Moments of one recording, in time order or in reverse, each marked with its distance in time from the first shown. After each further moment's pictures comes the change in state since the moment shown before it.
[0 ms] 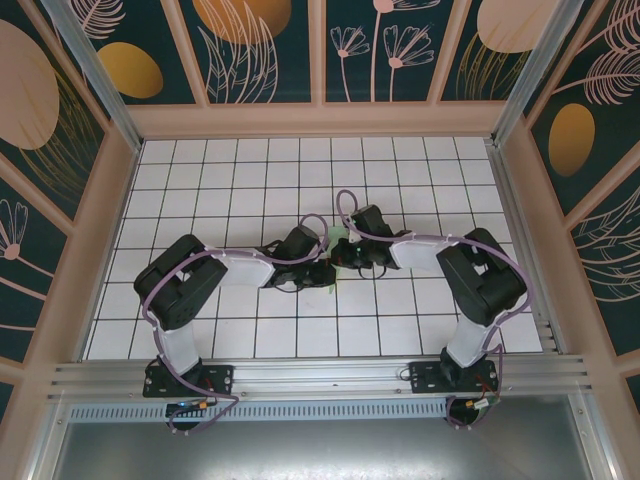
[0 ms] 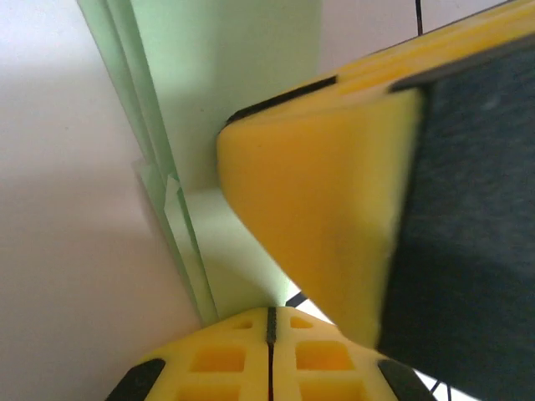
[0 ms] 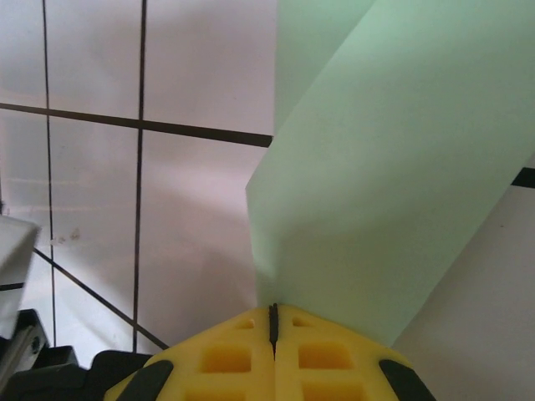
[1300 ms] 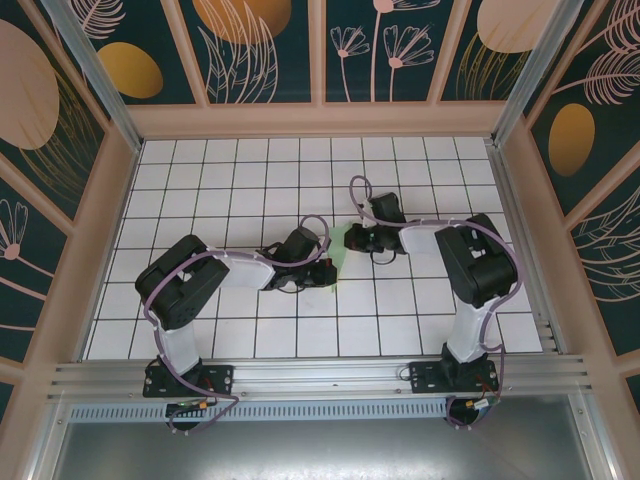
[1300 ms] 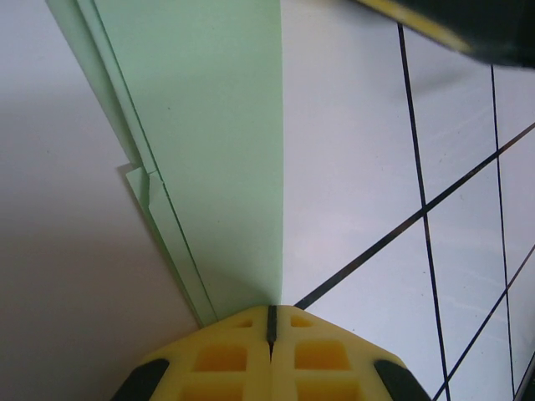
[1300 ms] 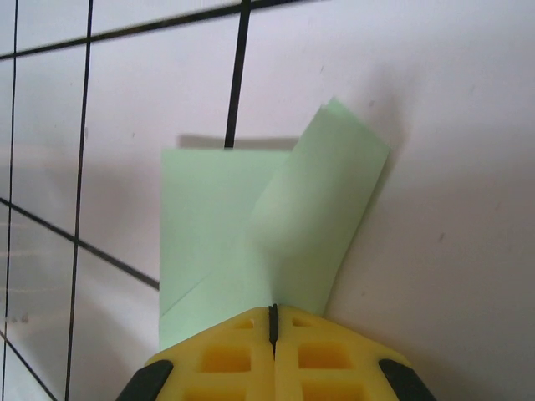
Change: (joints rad) left arm -0.006 0.006 -0.025 0.071 -0.016 -0.001; right arm -0.178 0.119 0.079 0.067 -0.047 -0.148
